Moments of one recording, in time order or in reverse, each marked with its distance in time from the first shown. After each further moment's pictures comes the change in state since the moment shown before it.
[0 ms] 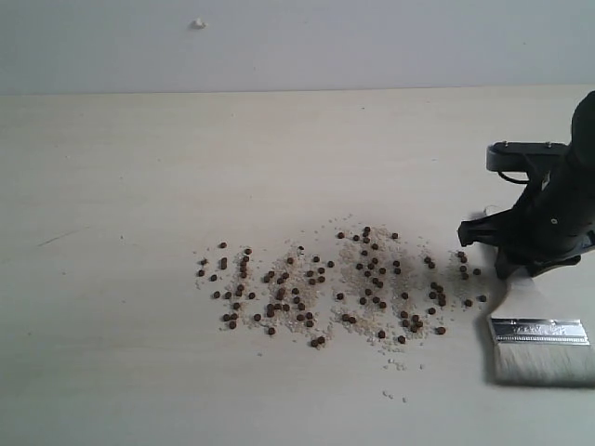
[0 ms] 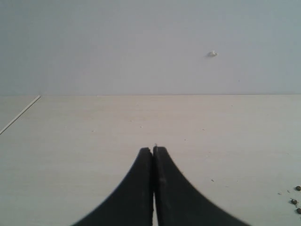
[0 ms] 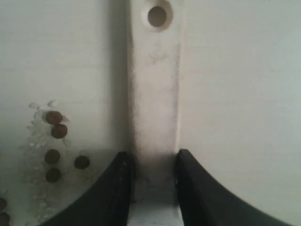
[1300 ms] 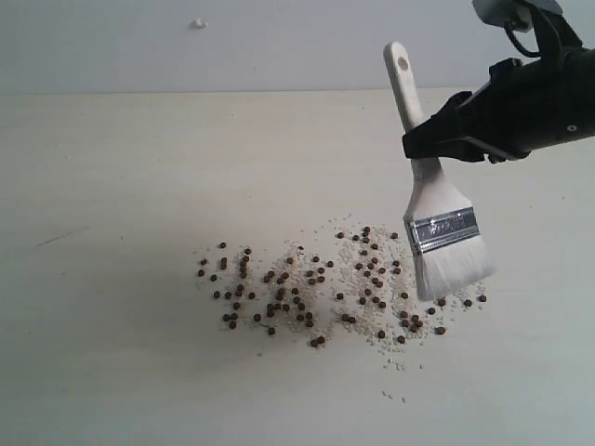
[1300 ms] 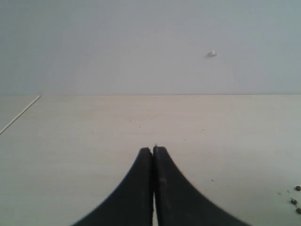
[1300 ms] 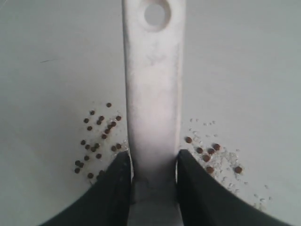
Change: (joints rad) left arm 0.000 0.000 0.000 0.000 0.000 0.000; right arm 0.002 -0.360 0.021 1.128 0.182 -1.276
